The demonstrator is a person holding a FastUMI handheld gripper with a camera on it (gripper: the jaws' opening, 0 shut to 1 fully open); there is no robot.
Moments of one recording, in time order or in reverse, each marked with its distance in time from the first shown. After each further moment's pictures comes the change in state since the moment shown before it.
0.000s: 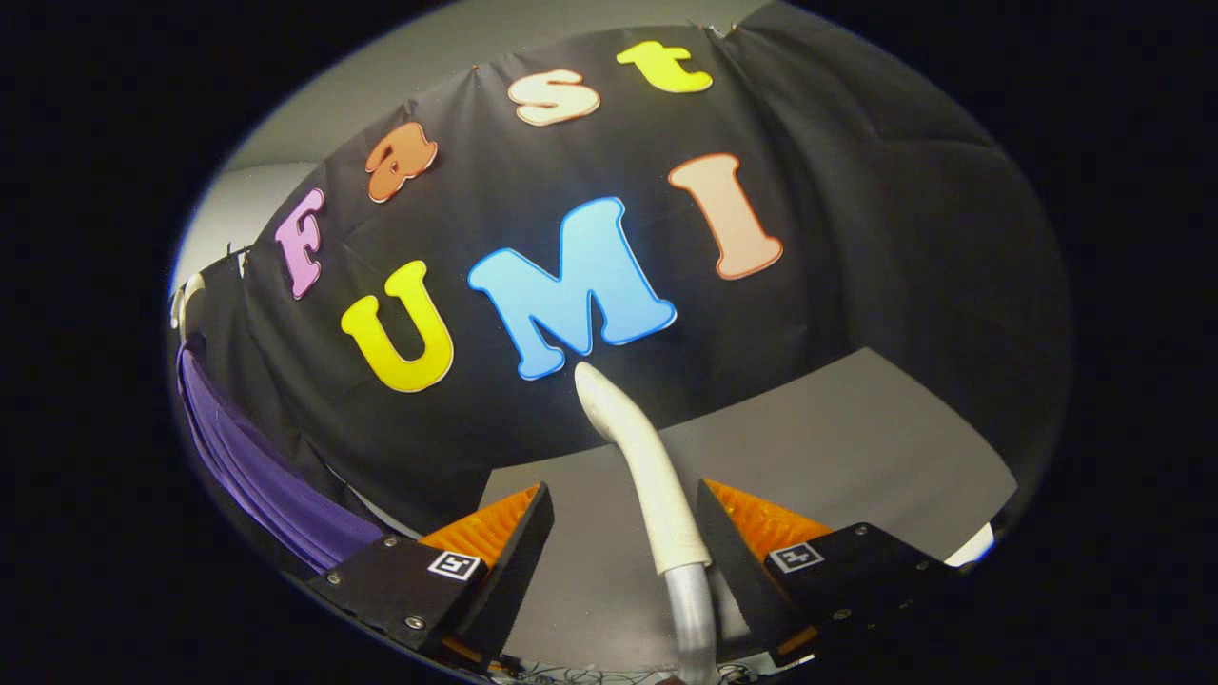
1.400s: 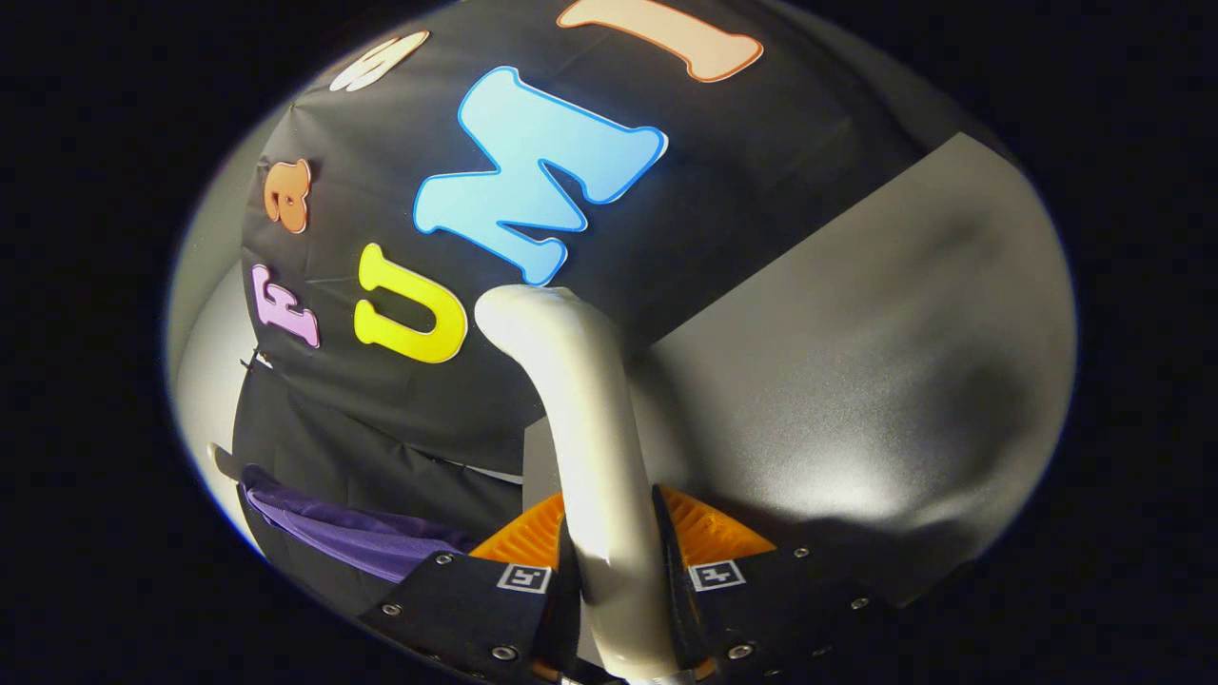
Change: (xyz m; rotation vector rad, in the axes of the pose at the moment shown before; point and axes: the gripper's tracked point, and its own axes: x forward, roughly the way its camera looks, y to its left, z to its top) arm 0.082 -0.005 -0.042 0.359 0.420 0.242
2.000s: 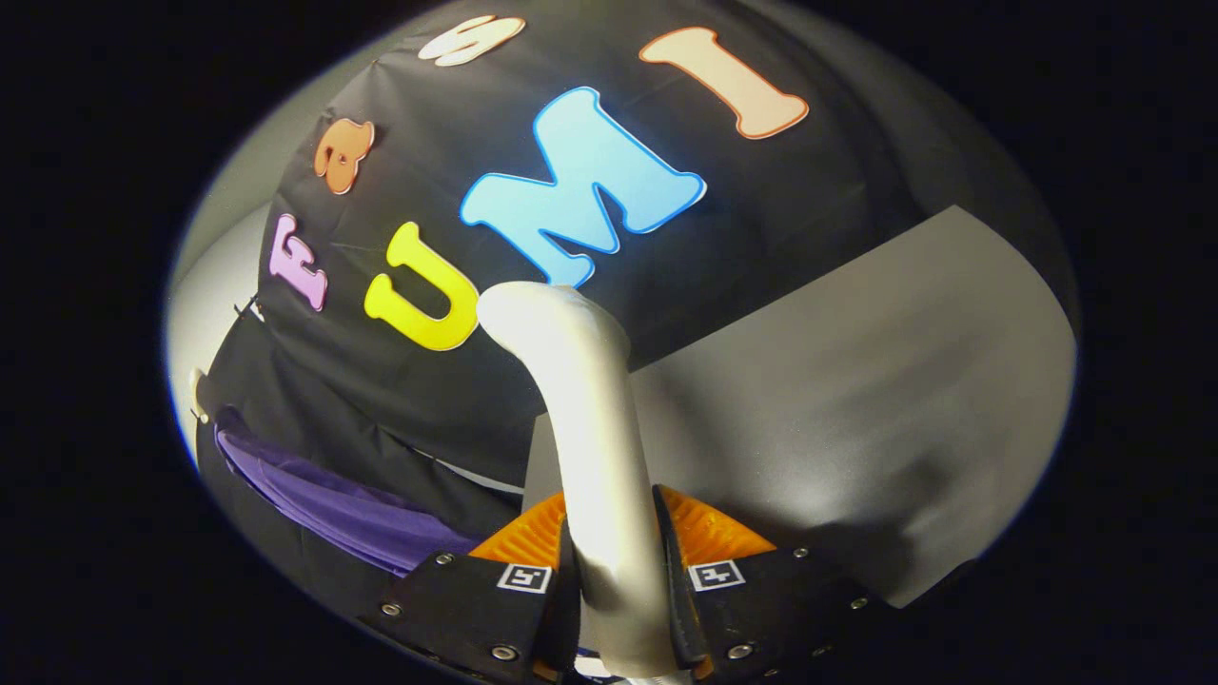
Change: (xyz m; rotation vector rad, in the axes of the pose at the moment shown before) arm -0.054 0.034 -0.031 -0.179 -0.117 -0.058
